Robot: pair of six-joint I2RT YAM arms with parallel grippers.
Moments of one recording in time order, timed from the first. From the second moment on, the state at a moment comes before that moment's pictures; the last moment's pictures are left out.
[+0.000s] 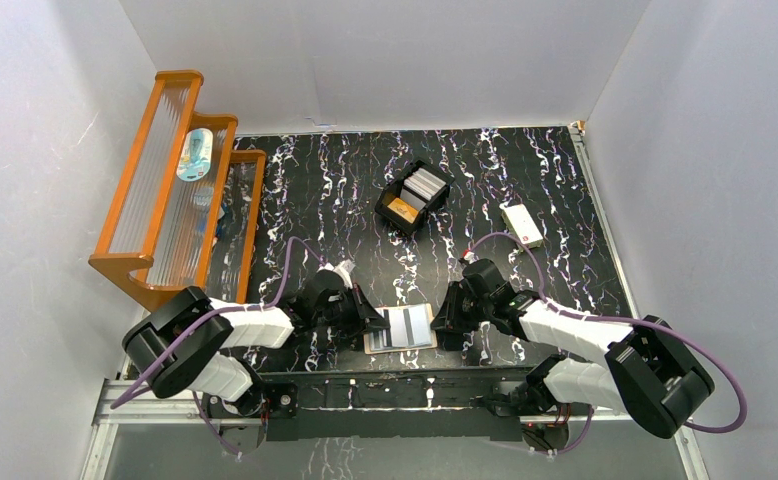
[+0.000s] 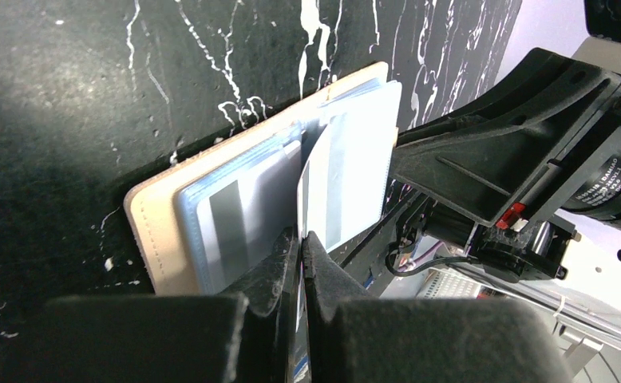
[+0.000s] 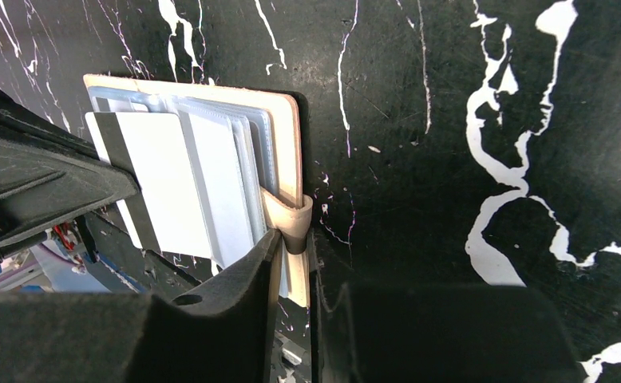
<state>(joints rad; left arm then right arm) -0.81 1.42 0.33 0.45 0.30 -1.15 0.70 1.16 0.37 -0.10 -0.26 0.84</state>
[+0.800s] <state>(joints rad) -0.82 1.42 0.33 0.48 0.30 -1.19 0.71 1.17 0.37 -0.10 -0.25 0.83</state>
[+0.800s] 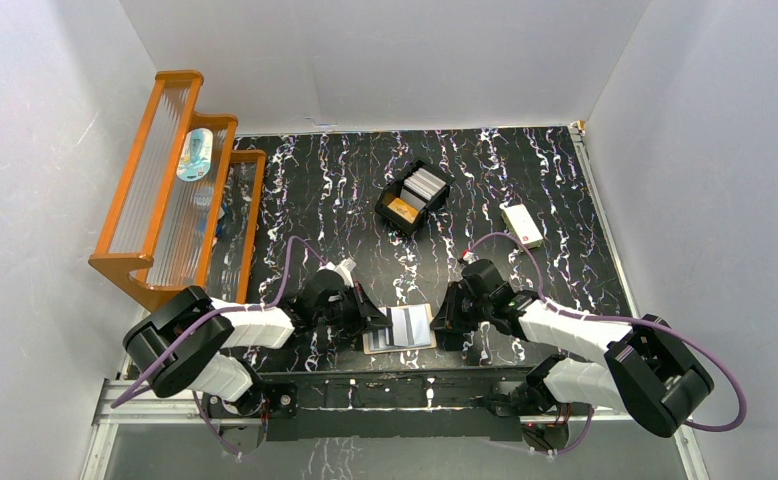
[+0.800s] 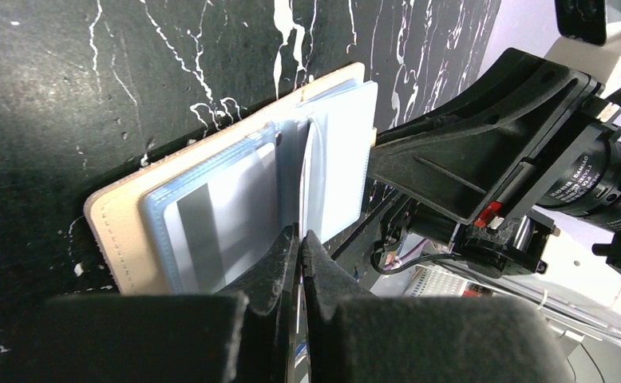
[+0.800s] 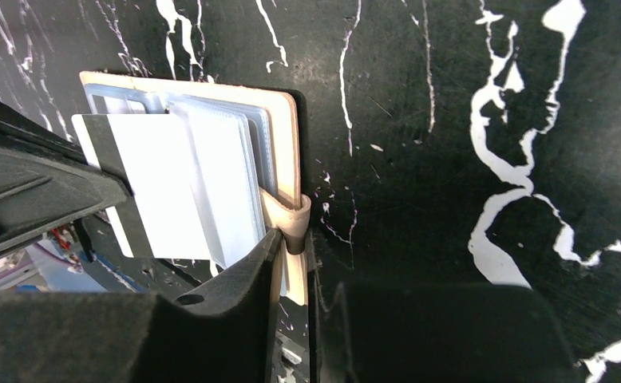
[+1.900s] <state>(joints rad) -0.83 1.48 0.33 0.55 0.29 -1.17 0.74 1.15 0.39 -0.13 -0.26 0.85</state>
